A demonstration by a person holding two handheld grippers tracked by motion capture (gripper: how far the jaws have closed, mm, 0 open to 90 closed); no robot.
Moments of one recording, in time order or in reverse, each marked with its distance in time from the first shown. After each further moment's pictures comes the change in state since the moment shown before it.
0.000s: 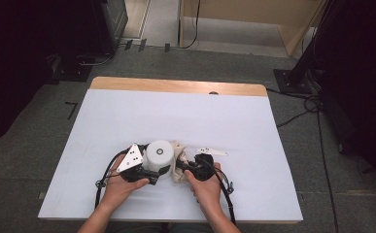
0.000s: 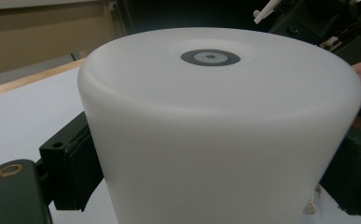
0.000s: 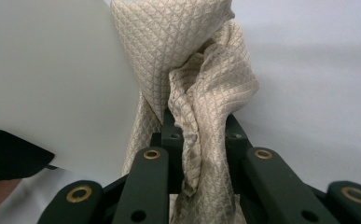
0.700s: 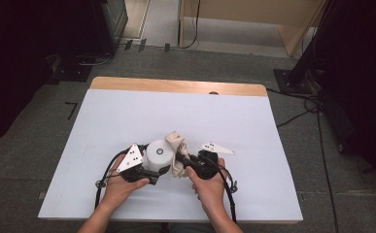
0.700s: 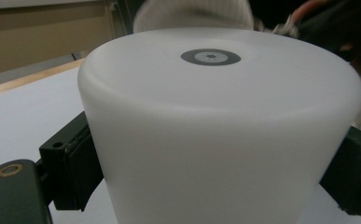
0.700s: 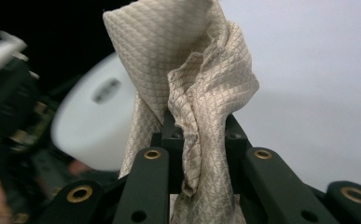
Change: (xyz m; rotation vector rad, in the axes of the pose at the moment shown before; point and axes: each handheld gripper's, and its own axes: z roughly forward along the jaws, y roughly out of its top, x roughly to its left) left arm 0.000 0.000 0.000 -0.002 0.003 -0.005; right arm 0.027 0.021 -0.032 -0.118 0.049 -0.065
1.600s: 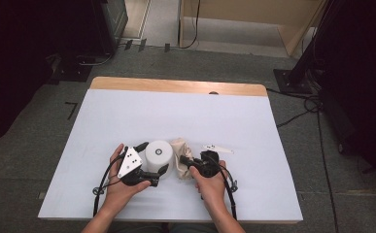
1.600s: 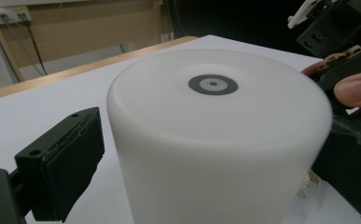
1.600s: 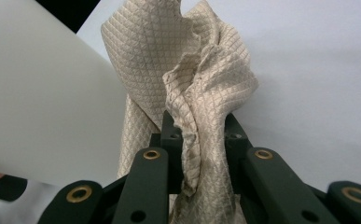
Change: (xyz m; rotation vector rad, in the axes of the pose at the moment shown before) left arm -0.025 0.014 -0.012 0.021 0.216 -0.056; right arm -0.040 -0.017 0.019 0.094 -0.071 0.093
